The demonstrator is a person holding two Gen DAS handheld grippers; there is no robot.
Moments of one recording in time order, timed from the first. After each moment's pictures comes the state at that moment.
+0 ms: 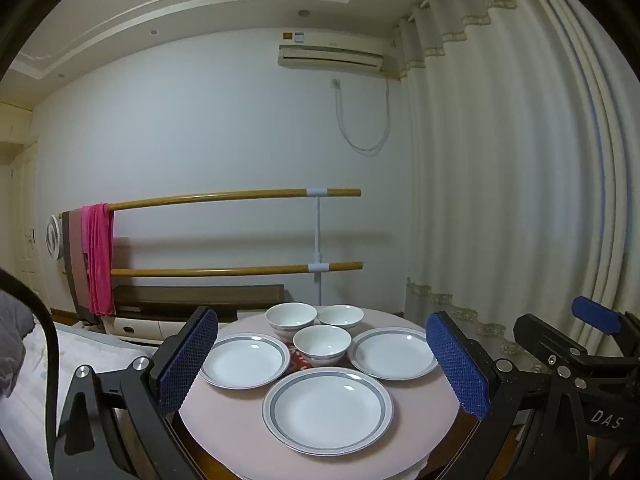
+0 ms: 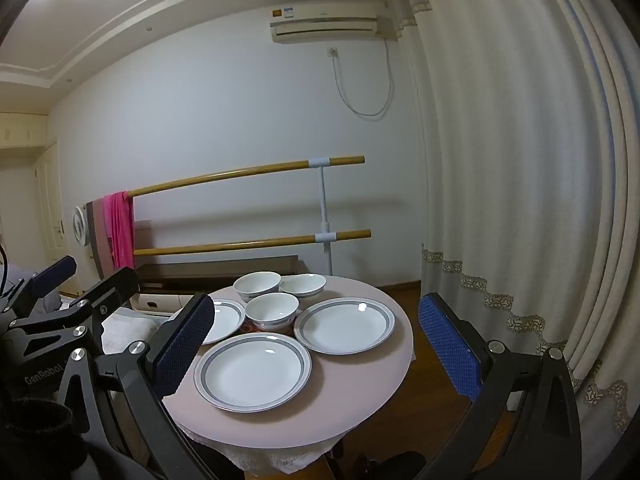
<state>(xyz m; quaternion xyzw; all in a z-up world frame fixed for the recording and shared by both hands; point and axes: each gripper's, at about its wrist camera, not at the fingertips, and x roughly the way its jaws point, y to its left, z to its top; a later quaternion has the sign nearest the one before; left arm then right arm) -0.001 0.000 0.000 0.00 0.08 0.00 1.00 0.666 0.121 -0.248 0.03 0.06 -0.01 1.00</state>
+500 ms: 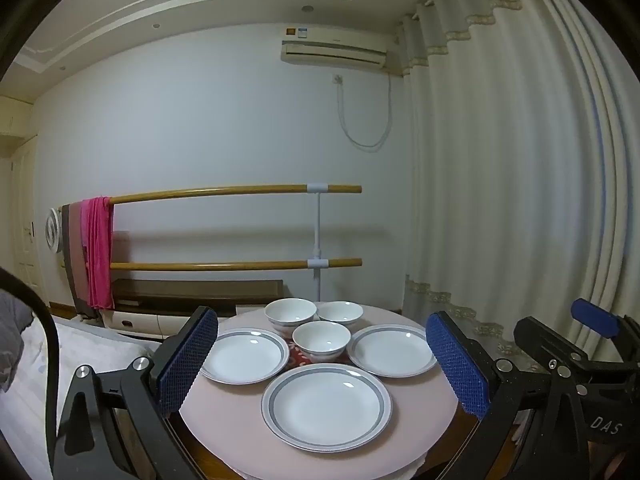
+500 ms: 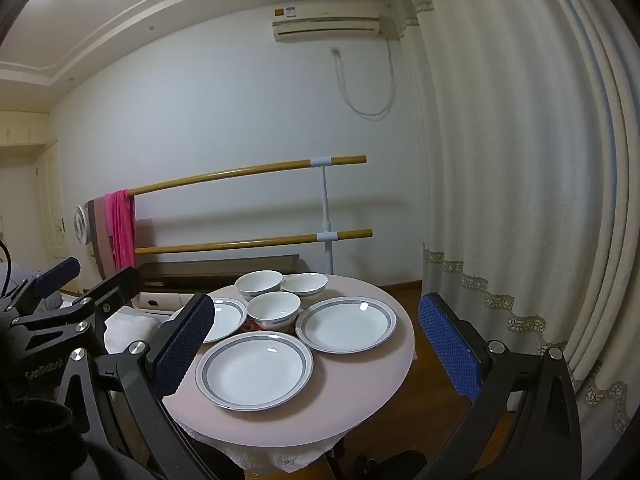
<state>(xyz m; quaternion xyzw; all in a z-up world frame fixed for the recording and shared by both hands) 0.004 0.006 0.003 -0.01 0.09 0.00 1.00 0.664 0.119 -0.247 0.03 0.06 0.00 1.00</state>
